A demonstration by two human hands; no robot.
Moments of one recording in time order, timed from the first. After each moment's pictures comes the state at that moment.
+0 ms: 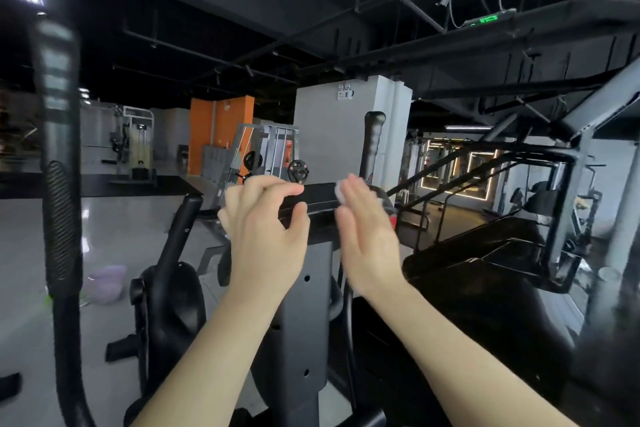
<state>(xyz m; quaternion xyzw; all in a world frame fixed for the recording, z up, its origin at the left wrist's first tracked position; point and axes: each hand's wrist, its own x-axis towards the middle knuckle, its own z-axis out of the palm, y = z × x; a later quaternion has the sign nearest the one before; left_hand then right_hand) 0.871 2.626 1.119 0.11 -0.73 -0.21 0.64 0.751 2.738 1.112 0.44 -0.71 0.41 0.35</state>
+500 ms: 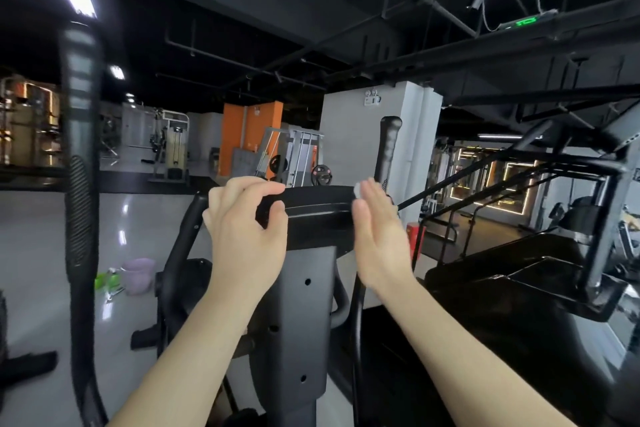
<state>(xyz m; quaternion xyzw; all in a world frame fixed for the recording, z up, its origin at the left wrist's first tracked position) 0.875 2.627 1.117 0.14 -0.70 -0.23 0.66 0.739 2.753 1.125 0.44 -0.70 0.47 0.30</state>
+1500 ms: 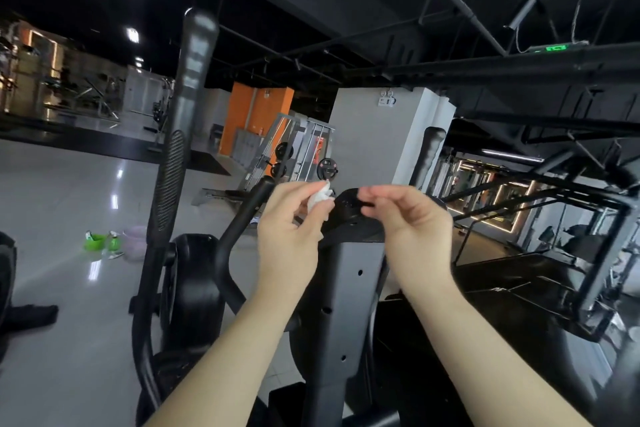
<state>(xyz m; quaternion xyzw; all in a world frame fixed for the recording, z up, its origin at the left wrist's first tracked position) 0.934 2.585 1.095 0.01 -0.57 -0.50 0.65 0.863 2.706 1.141 0.46 -0.56 0.68 0.13</state>
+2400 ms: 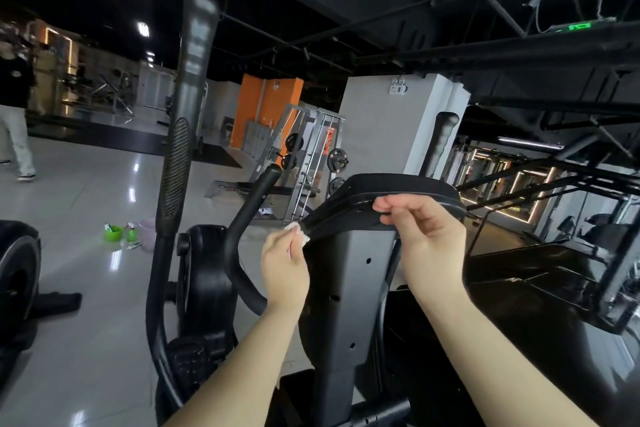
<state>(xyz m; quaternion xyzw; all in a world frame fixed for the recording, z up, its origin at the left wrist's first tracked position) 0.855 2.544 0.990 0.21 -0.59 -0.49 0.61 0.838 2.718 1.111 0.45 -0.56 0.67 0.17</state>
